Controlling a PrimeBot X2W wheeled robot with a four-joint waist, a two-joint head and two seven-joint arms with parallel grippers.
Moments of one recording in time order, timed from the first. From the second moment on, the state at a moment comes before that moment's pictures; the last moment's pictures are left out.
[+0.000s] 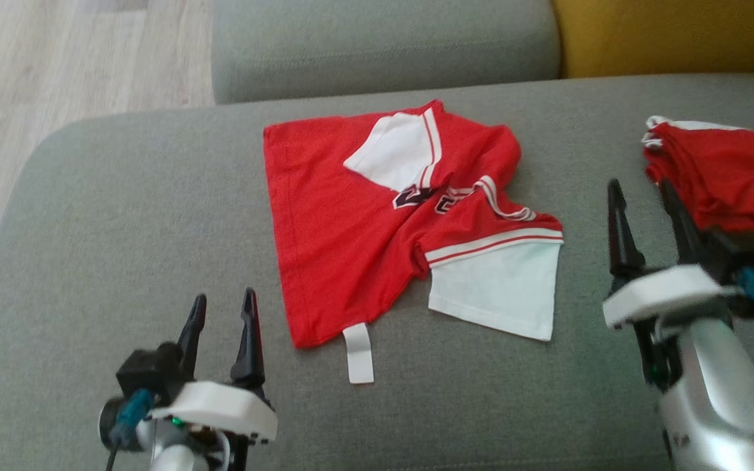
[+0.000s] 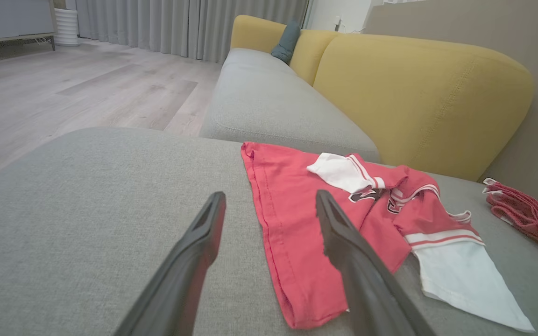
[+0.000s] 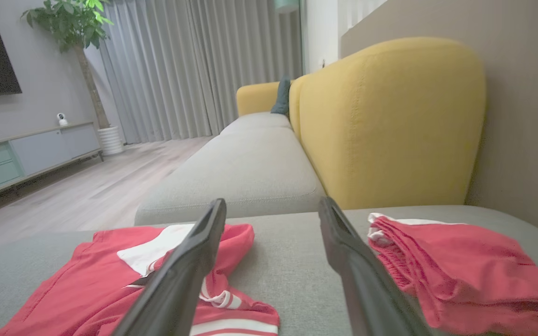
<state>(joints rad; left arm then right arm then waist) -0.01 0.06 -0.27 0.20 -0.32 0.13 -0.25 -0.39 -0.11 0.03 0.59 0.17 0.13 -0.25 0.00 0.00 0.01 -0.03</state>
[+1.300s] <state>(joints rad) 0.01 0.05 -0.32 0.30 -0.36 0.06 -0.17 -0.01 -0.05 0.03 0.16 0.19 0.13 -0.14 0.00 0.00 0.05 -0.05</state>
